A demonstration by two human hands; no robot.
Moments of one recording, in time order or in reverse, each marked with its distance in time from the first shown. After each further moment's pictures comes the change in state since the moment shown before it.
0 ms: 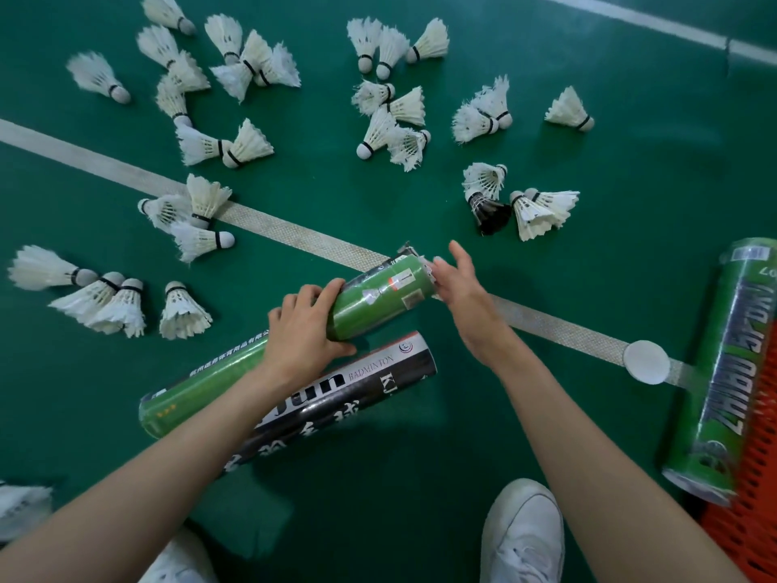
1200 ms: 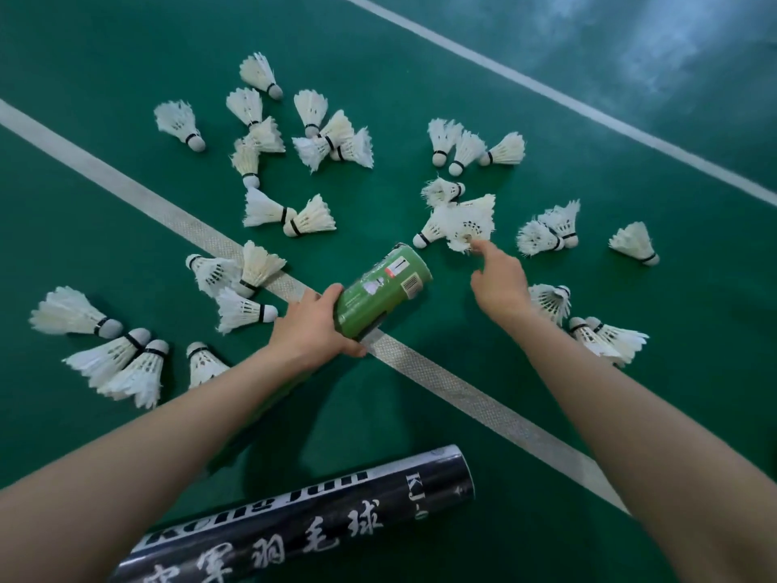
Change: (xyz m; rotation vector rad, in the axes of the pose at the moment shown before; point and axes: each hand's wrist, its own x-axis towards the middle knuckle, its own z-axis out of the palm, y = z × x) left_hand 0.121 -0.065 -0.069 -0.224 -0.054 -0.204; right_hand 0.197 -0.090 0.017 -0.994 0.346 -0.166
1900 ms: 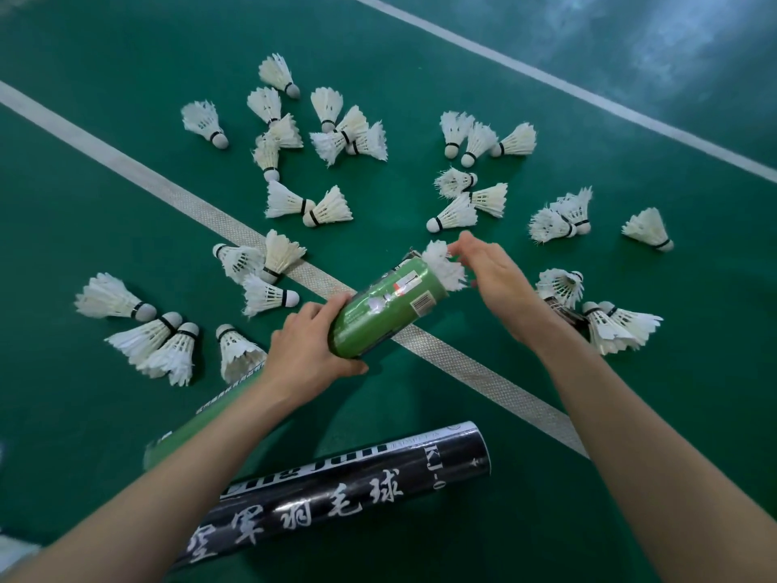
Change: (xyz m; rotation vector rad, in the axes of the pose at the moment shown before) left_hand -0.066 -0.019 0.004 -0.049 0.148 0.104; right_hand -0.075 -0.038 -0.027 0.580 -0.274 -0.079
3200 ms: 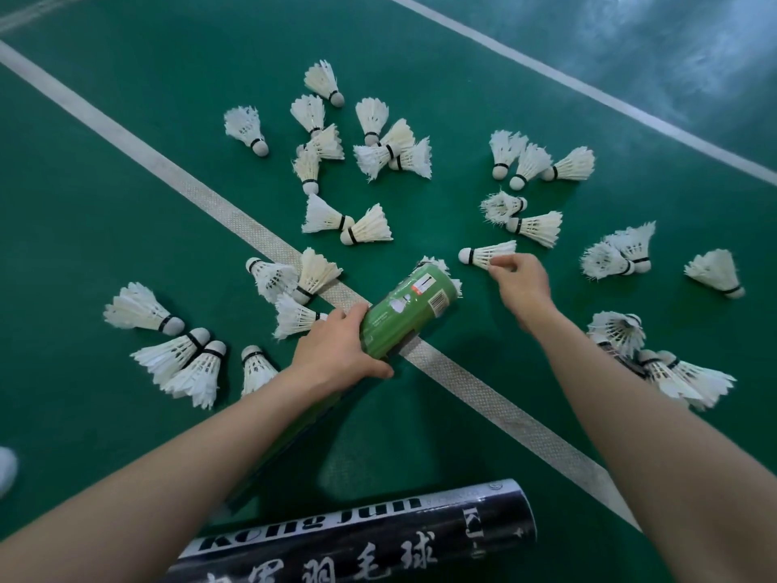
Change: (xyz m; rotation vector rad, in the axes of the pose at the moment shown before) left_hand 0.053 -0.017 -0.013 0.056 -0.155 -0.159; right_hand 0.118 0.040 0.025 -0.125 0.260 0.162
